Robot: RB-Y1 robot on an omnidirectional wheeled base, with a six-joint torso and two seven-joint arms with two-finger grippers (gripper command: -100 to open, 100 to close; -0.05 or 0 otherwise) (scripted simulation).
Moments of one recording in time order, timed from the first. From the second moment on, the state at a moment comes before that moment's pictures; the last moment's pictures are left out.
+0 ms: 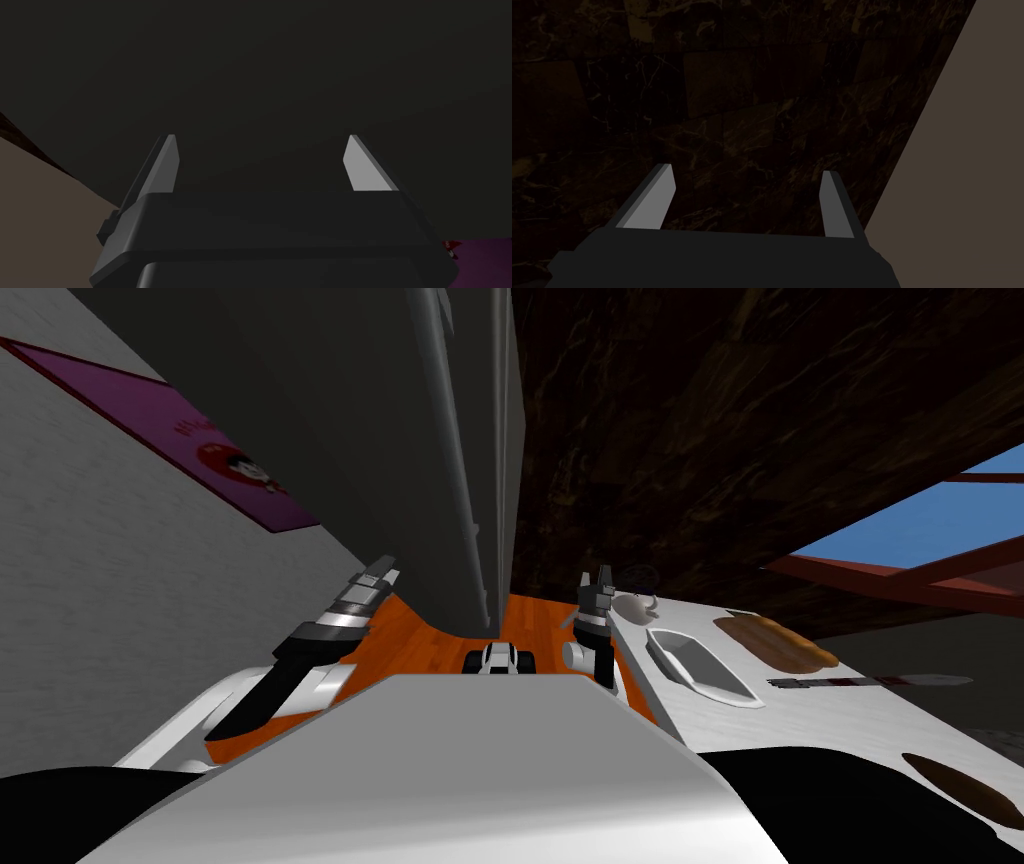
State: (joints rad) left arm 0.70 0.49 0.27 -2.41 -0.07 -0.19 0.08; right arm 0.48 0.02 -0.03 -2.25 -0.03 -0.44 0.05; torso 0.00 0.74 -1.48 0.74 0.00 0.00
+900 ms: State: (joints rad) left arm 0.79 0.72 0.41 -2.45 -0.07 -0.03 0.16; right arm 0.48 0.02 -0.03 -2.25 -0.03 -0.44 0.05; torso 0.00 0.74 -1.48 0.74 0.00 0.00
